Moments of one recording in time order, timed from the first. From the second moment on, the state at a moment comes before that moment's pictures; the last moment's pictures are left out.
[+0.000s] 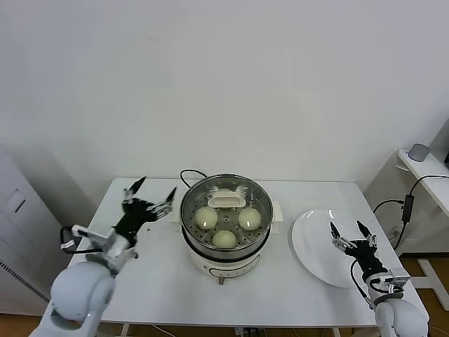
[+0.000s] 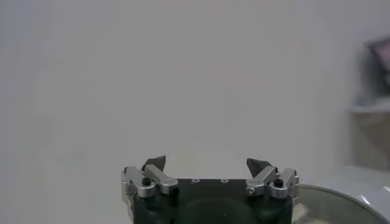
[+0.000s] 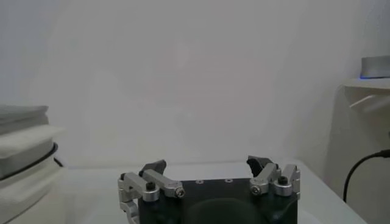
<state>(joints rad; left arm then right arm) 1.20 -1.20 -0.50 -2.13 -0.27 0.41 0.08 -1.27 1.30 0.87 1.59 0.36 0.03 -0.36</state>
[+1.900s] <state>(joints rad) 1.29 -1.24 -0.61 -1.94 -0.46 0.40 0.04 -1.28 1.32 0.87 1.60 0.32 -0.01 -0.29</state>
